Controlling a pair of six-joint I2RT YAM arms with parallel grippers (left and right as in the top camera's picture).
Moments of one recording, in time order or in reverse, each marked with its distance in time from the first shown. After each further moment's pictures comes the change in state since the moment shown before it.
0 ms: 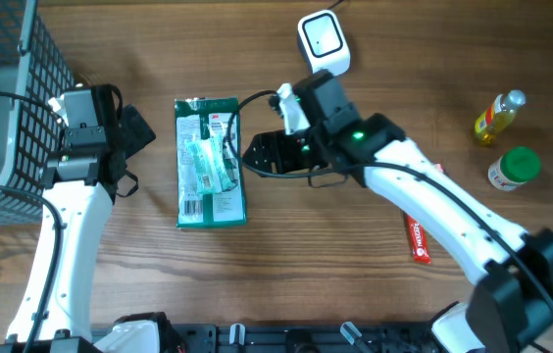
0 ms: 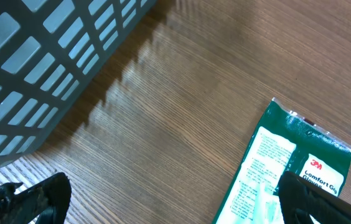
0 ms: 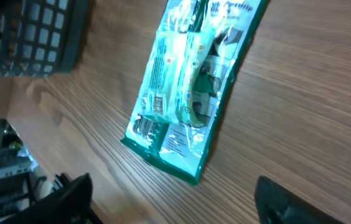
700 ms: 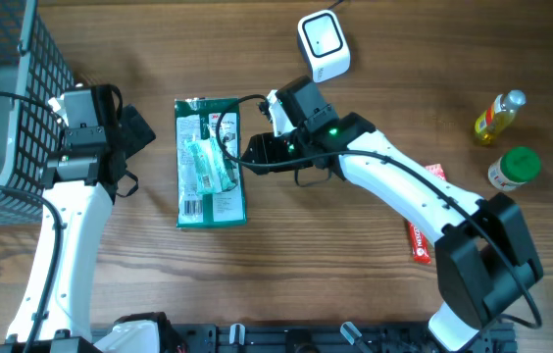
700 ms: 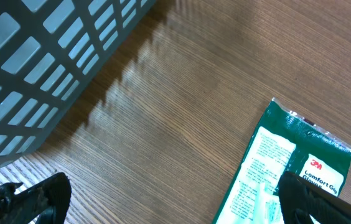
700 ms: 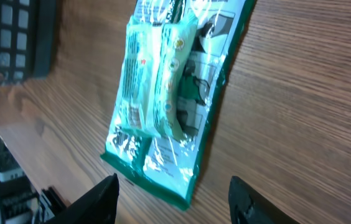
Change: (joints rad) left arm 0.000 0.000 0.000 0.000 0.000 0.000; right arm 0.014 0.146 0.000 0.108 -0.005 0.056
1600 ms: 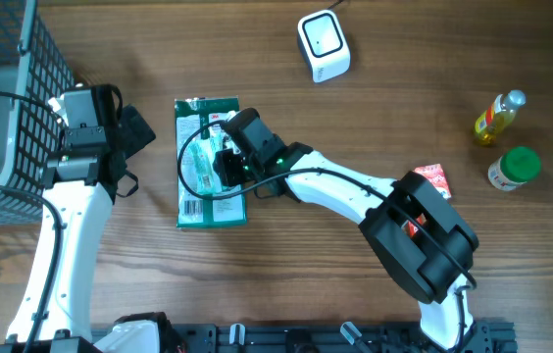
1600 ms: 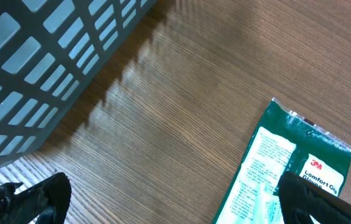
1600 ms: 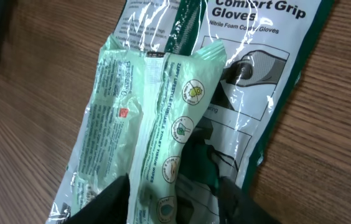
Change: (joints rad) left arm 0.000 0.000 0.000 0.000 0.000 0.000; right arm 0.167 0.230 0.000 0.341 0.271 0.039
